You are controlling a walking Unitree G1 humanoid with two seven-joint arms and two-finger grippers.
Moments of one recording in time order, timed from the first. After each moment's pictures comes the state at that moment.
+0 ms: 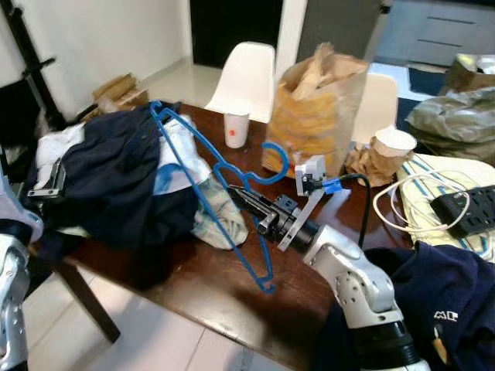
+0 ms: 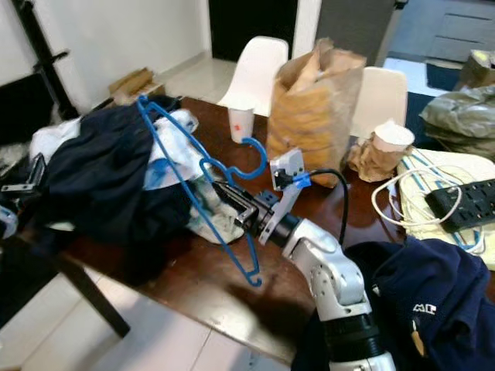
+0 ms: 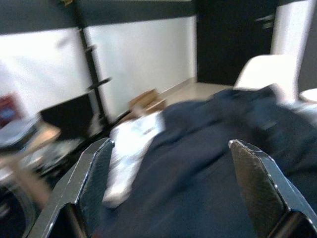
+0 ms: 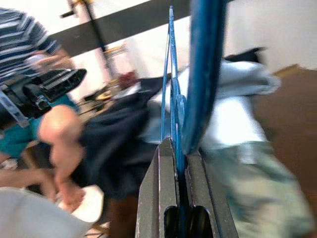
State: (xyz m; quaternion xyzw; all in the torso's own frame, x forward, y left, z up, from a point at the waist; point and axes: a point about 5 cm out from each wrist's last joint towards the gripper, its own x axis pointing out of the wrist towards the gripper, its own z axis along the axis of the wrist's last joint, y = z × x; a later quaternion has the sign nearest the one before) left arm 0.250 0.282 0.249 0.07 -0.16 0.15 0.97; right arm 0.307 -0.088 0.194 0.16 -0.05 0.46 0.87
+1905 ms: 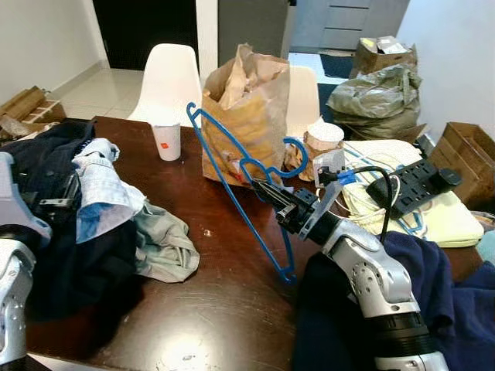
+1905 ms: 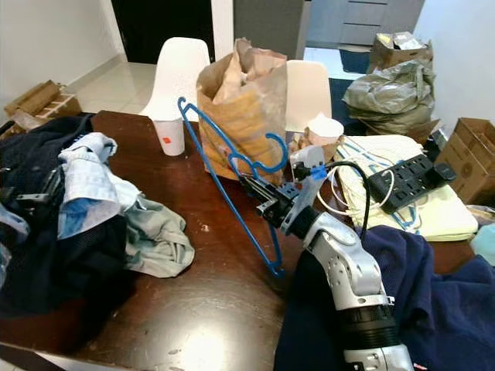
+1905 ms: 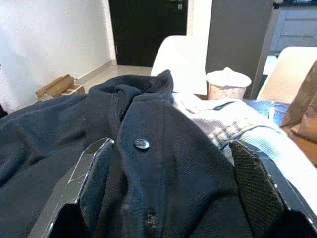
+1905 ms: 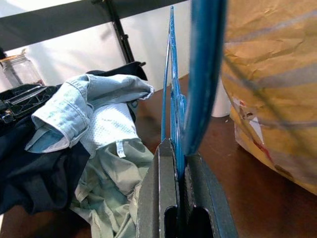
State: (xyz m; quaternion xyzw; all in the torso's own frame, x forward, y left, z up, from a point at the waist) left arm 0.262 0.288 0.221 0.03 -0.11 0.12 0.99; right arm 0.320 -0.116 0.196 0.12 -0.05 0.41 0.90
